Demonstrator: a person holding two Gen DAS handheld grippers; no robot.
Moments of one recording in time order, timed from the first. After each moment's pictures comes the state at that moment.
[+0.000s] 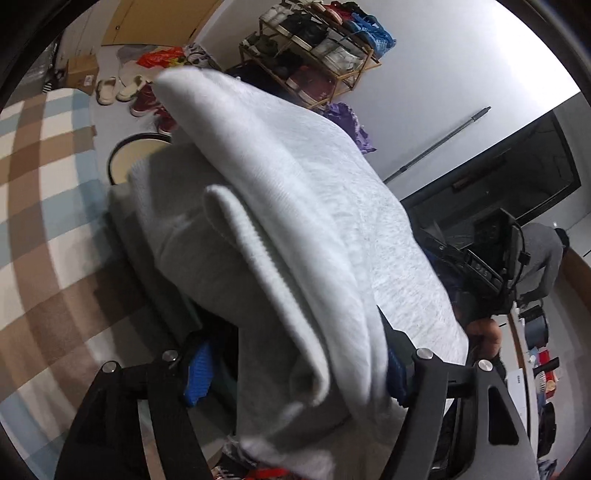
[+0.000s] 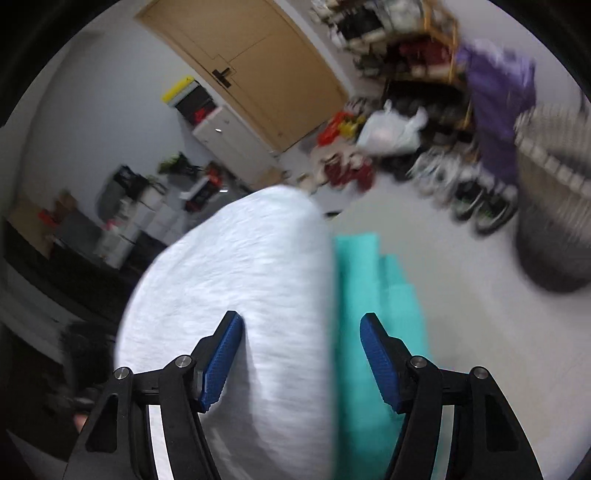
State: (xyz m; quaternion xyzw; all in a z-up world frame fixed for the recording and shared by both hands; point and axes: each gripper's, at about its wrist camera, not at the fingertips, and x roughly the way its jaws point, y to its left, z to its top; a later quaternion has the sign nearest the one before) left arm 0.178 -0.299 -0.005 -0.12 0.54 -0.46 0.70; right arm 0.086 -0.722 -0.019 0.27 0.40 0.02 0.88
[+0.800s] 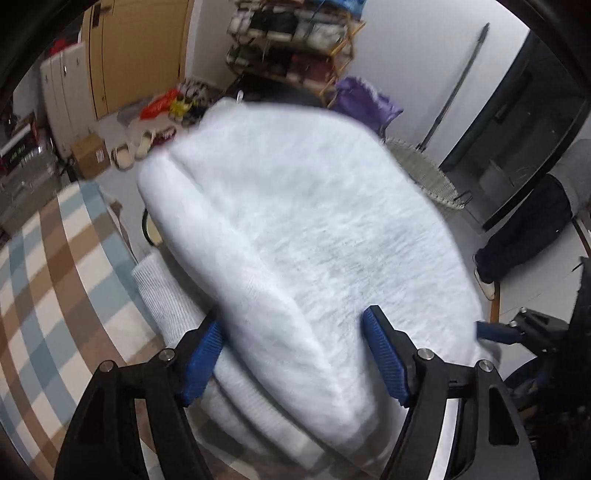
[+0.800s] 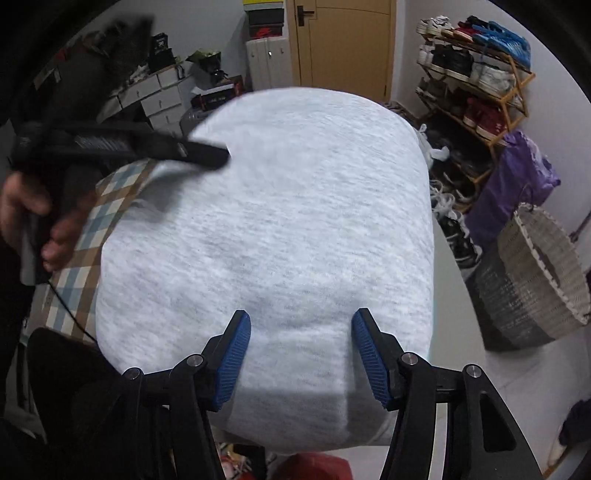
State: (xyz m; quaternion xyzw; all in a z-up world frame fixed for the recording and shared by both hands) left arm 0.195 -0.406 -0.022 0.08 0.50 -0.41 0.76; right arm 0.014 -0.589 -0.033 0.03 0.47 0.04 0.88
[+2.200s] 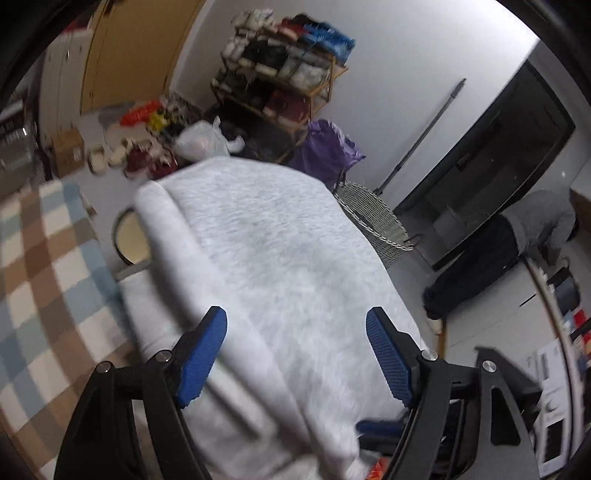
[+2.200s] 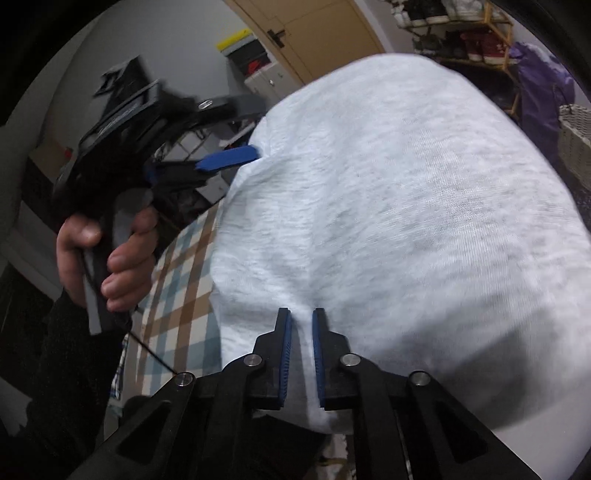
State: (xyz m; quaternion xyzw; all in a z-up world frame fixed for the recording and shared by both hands) left arm 0.173 -0.370 0.050 -0.02 0.45 -0.47 0.76; right arm 0.006 -0.576 -0.049 0.25 0.41 0.11 0.87
